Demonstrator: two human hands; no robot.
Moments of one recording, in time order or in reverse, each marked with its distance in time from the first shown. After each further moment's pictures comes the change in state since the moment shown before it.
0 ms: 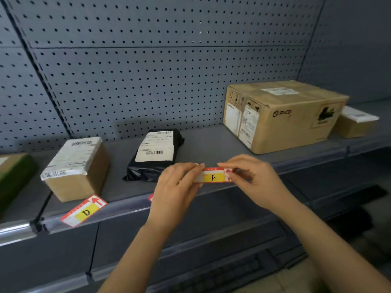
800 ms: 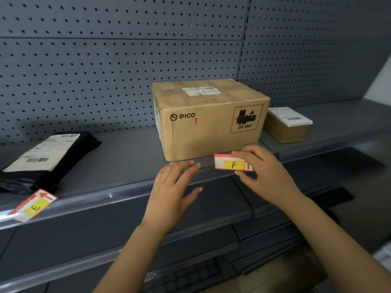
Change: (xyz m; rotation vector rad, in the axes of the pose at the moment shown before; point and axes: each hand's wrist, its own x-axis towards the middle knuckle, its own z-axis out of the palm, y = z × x) left_hand 0.094 0.180 0.177 -0.009 -0.123 -0.062; right_hand -0.065 0.205 -0.220 -0.537 0.028 -0.080
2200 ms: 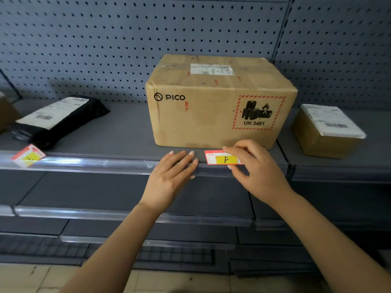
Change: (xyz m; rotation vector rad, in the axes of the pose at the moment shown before) left_hand 0.008 -0.009 0.101 0.368 0.133 0.086; right_hand 0.033 0.093 0.048 0.220 -0.028 -0.311
